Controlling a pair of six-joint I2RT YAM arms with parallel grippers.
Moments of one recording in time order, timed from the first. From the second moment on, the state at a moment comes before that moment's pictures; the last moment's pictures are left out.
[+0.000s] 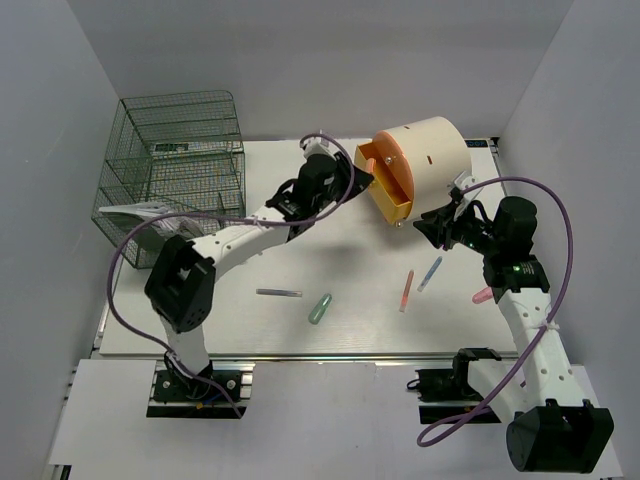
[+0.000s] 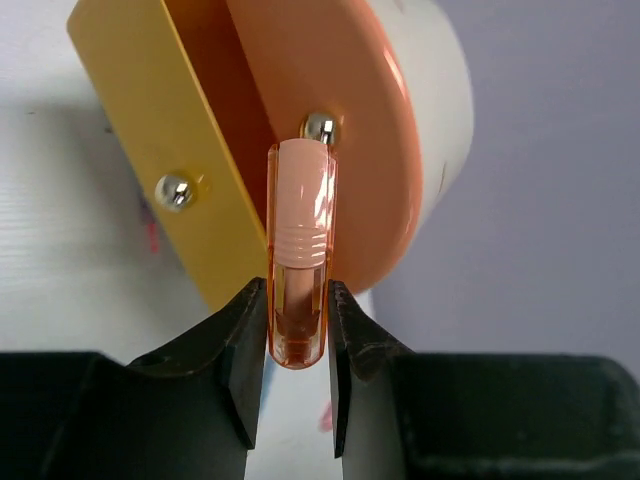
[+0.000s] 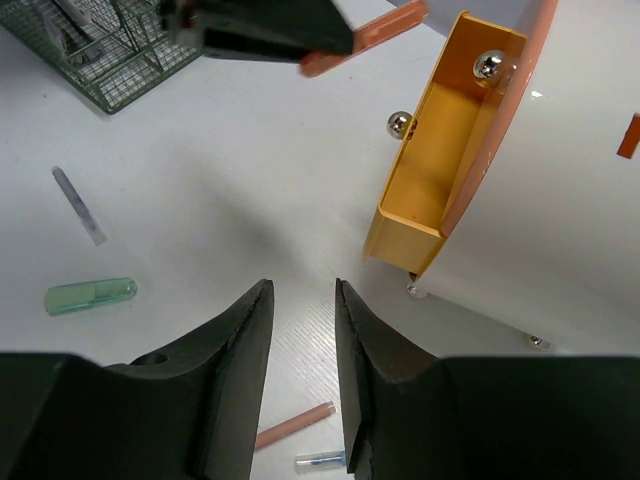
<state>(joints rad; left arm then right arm) -0.75 1.78 1.38 0.14 -0.12 -0.93 0.02 0.88 0.79 -0.19 -0.79 -0.25</state>
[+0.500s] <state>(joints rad) -0.67 2.09 1.62 0.21 -0.02 -1.44 0.02 0.87 0.79 -0.19 -0.79 -0.25</state>
